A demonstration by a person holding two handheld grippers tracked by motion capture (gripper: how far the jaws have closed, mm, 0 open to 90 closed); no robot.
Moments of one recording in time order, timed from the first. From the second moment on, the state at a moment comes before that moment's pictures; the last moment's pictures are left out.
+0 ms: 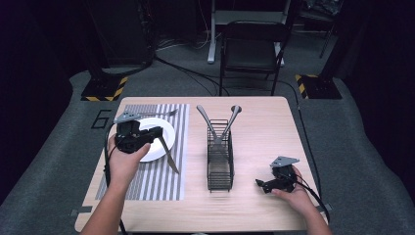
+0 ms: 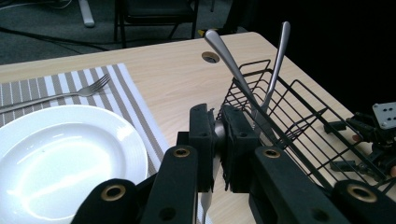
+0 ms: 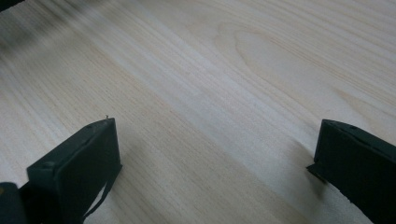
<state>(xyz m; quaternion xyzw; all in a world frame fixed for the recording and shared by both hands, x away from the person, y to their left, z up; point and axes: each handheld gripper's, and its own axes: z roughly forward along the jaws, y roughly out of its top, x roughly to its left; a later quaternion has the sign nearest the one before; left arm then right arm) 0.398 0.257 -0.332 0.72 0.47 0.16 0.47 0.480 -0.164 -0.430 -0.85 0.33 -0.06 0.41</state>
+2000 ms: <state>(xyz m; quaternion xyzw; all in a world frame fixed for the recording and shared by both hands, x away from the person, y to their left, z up) 0.376 0.374 -0.440 0.54 0.67 0.17 0.48 0.480 -0.164 -0.430 -0.85 0.33 -0.06 0.41</state>
